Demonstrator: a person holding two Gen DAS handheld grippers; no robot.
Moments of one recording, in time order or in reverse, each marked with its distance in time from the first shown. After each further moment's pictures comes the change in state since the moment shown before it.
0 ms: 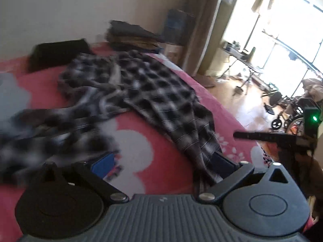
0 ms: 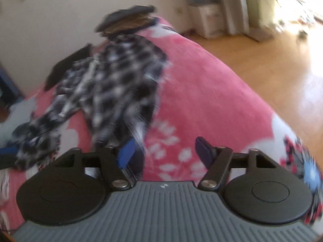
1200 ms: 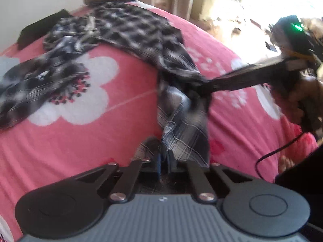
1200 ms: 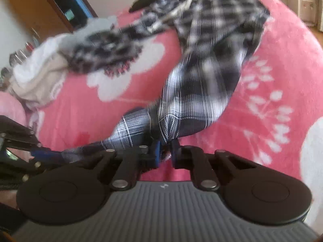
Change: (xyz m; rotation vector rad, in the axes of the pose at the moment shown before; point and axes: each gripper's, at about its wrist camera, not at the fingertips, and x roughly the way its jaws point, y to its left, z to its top) left arm 0.001 -0.084 -0.105 0.152 0.272 0.072; right arm -0.020 0.036 -0.060 -0.311 0.308 0.381
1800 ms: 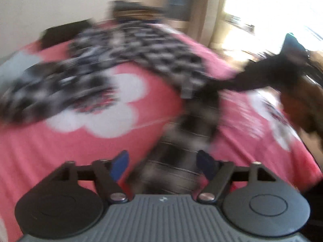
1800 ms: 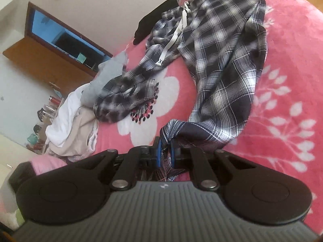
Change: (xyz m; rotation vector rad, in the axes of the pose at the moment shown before) left arm -0.008 0.027 -0.008 -0.029 -0.139 -0.001; right arm 0.009 -0.033 0.050 0.324 -0.052 0.243
